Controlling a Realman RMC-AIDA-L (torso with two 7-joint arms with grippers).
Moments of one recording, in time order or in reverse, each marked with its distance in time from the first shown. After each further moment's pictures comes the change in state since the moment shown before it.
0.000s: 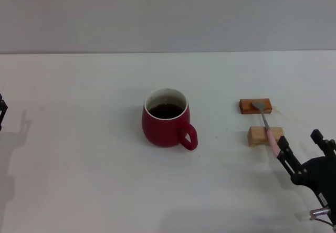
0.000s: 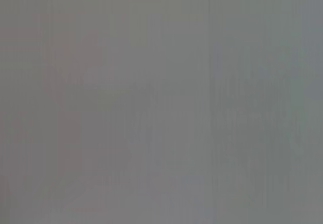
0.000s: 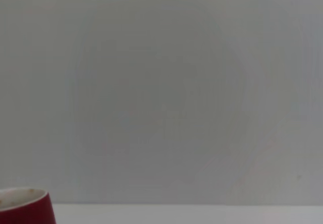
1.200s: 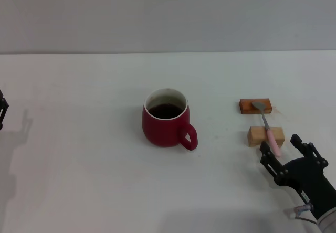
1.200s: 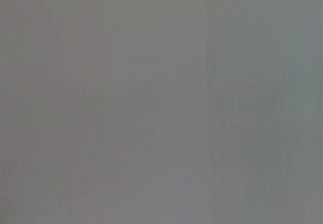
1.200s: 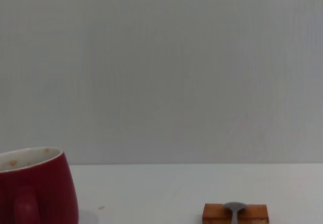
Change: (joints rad) left arm -0.006 0.000 0.000 0.000 0.000 0.000 0.002; right arm 0.052 0.000 -0.001 0.007 -0.003 0.142 0.036
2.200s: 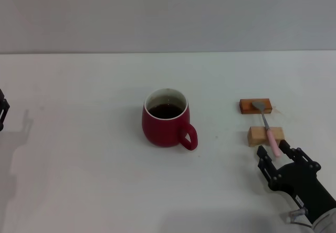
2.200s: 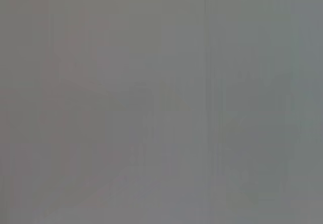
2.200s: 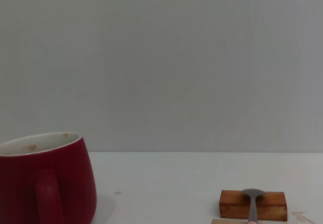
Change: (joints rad) left arm 0.001 0.000 0.003 0.002 0.003 0.000 0.000; right arm 0.004 -0.002 -0.029 0.006 -0.003 0.022 0.000
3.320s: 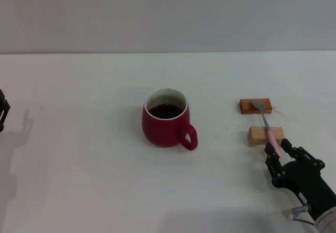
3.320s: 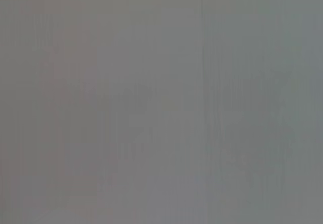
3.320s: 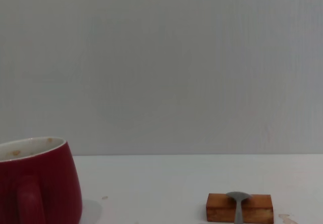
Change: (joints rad) left arm -0.002 0.000 0.003 0.007 0.003 0.000 -0.001; right arm 0.003 -0.001 0.011 -0.001 0.019 0.002 0.000
